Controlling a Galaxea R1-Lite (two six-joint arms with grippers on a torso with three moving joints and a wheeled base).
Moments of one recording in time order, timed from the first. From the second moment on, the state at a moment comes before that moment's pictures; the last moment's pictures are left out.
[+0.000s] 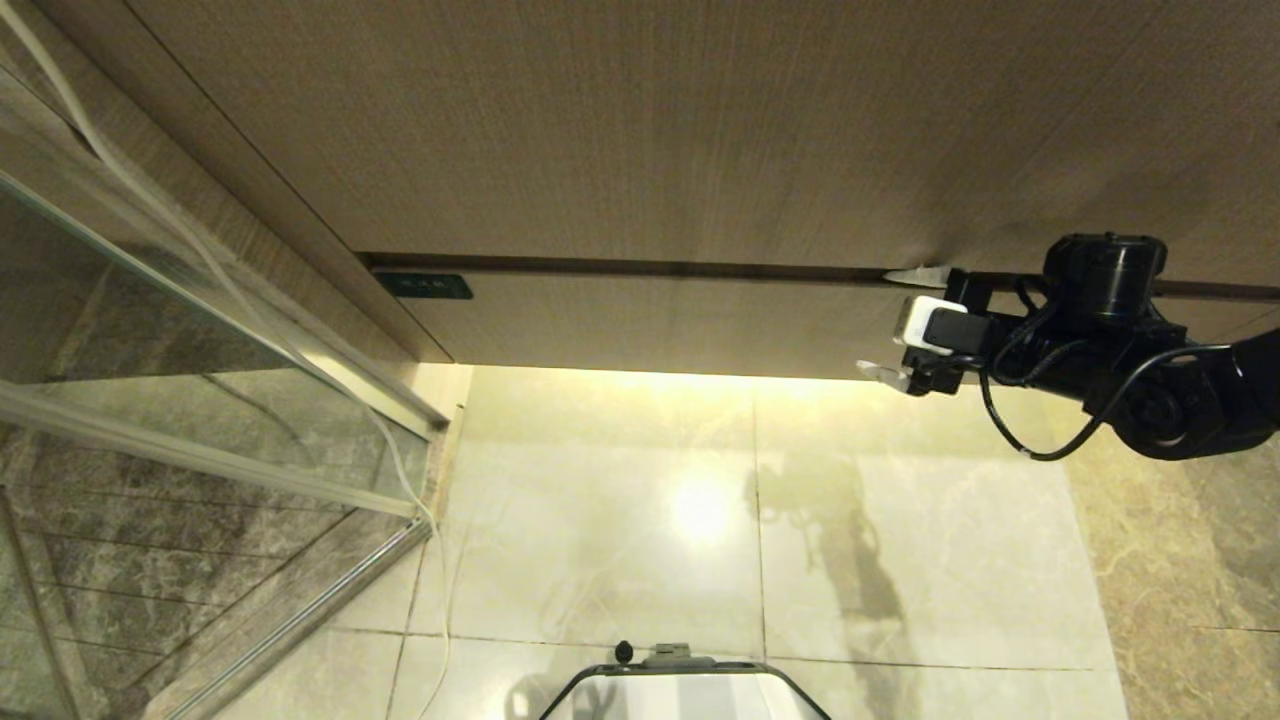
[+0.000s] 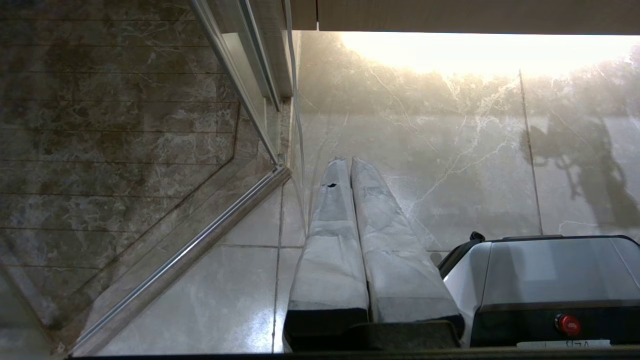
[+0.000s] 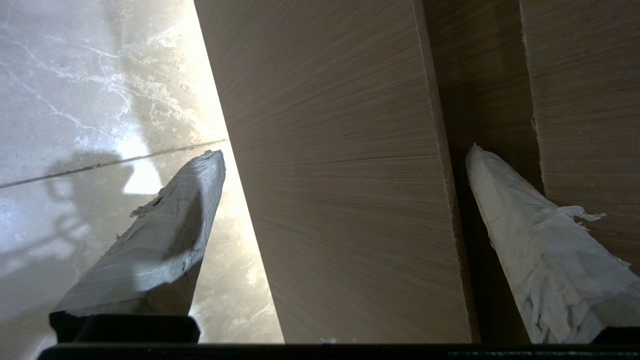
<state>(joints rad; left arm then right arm) 0.00 0.00 0.00 0.00 0.00 0.00 0.09 1.95 -1.08 -0.74 0.41 -1.23</state>
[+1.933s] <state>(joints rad) 0.00 0.00 0.00 0.00 0.00 0.00 0.05 1.57 -0.83 0.13 0.07 -0.94</state>
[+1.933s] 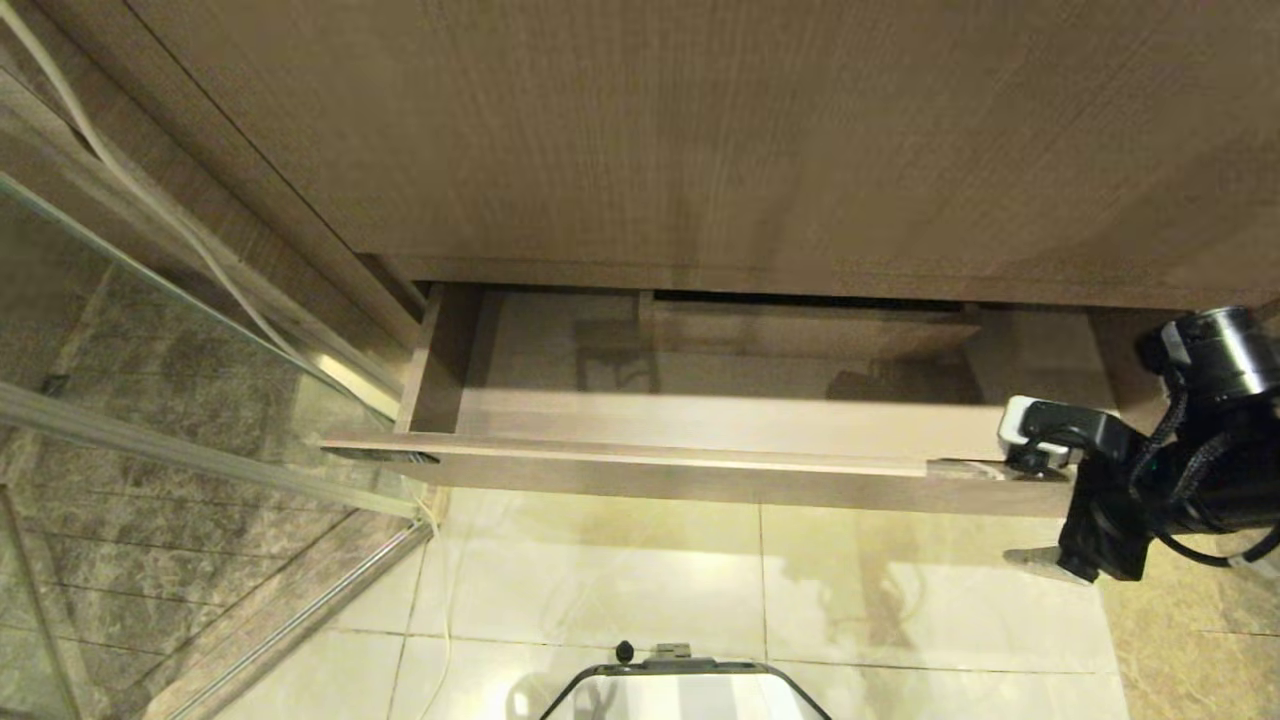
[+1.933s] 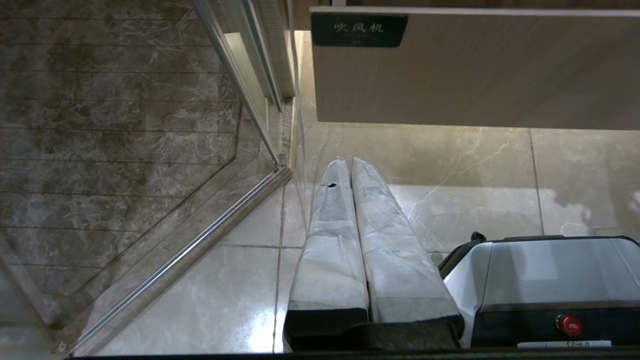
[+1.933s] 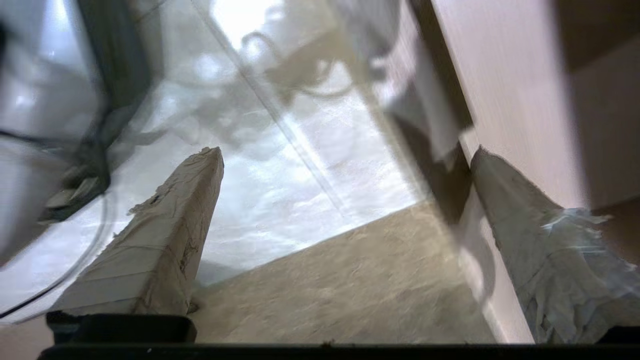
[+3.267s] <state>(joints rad) 0.00 0.00 0.00 0.00 0.00 0.00 0.01 0.88 -0.63 0.13 0.10 -0.36</state>
